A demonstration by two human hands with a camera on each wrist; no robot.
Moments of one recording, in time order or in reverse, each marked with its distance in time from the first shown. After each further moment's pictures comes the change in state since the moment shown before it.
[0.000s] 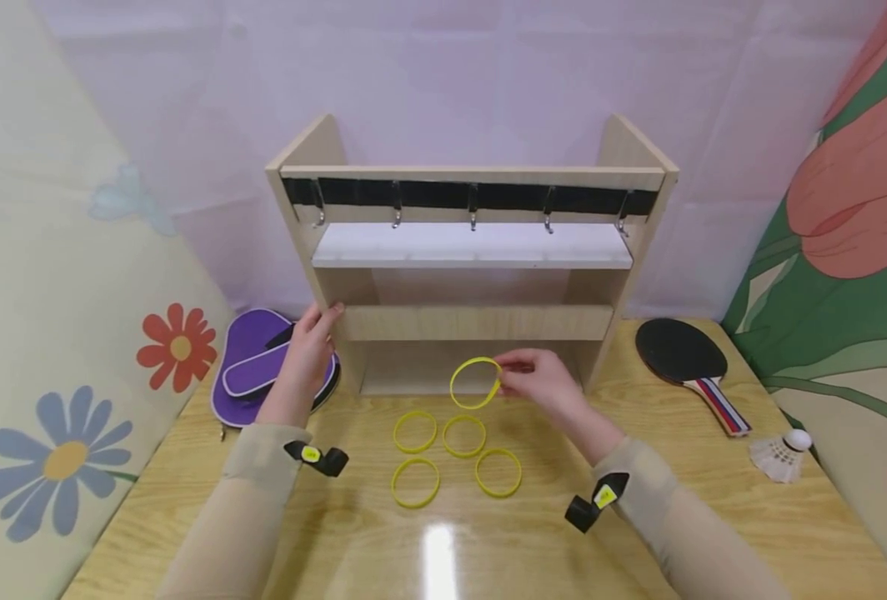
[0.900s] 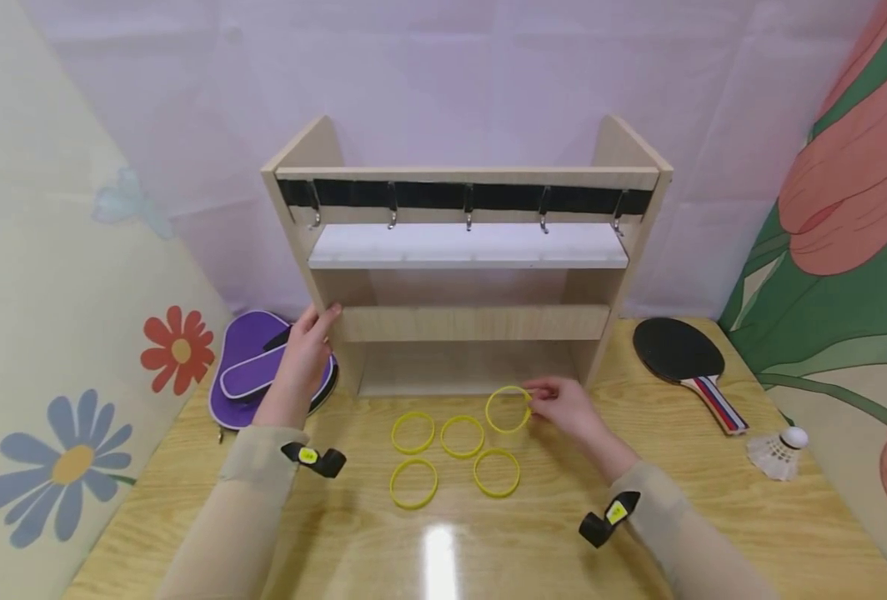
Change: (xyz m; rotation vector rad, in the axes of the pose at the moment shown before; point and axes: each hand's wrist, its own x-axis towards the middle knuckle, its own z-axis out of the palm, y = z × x) left_hand -0.002 0.002 0.000 0.011 -0.024 0.005; right_hand -0.012 0.055 -0.021 -0.131 0.092 0.039
